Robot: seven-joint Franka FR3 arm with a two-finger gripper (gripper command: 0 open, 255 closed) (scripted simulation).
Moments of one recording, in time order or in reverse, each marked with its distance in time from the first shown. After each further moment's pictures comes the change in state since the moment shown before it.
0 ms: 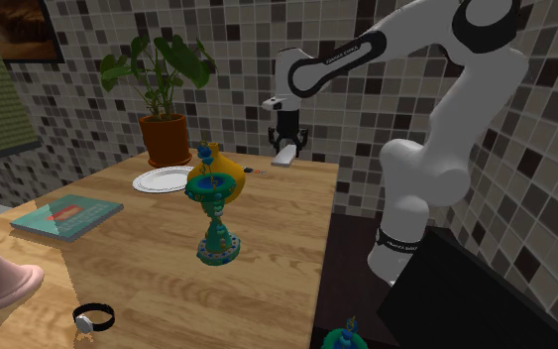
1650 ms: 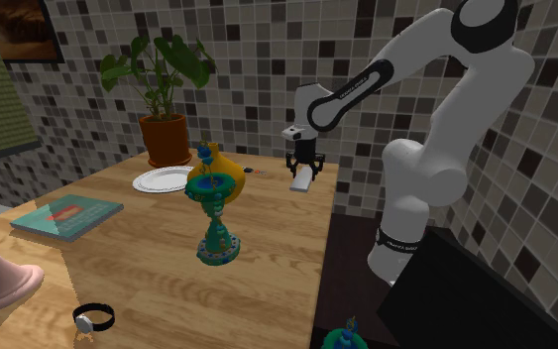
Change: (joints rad) arm -0.092 -0.002 -0.148 -0.248 -0.151 0.256 -0.047
